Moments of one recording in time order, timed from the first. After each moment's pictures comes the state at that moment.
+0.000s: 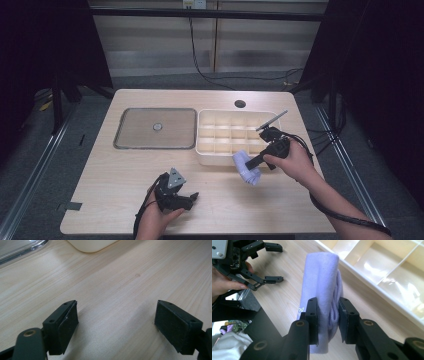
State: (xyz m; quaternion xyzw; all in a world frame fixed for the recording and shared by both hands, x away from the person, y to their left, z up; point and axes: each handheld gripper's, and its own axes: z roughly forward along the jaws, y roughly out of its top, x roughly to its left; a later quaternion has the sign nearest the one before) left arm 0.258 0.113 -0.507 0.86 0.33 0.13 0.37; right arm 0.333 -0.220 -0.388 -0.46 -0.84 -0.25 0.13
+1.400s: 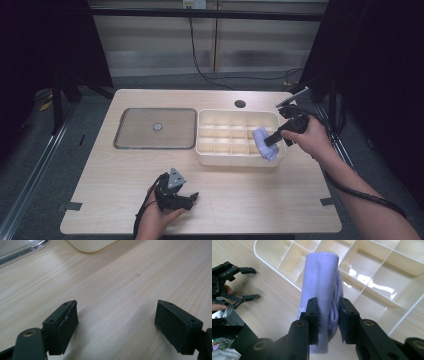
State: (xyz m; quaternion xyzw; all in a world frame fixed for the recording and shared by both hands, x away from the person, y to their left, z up) left arm 0.258 0.112 -0.507 0.85 0.34 0.13 0.37; right arm 0.376 -0.272 -0.357 -0.52 -0.82 -0.23 0.07
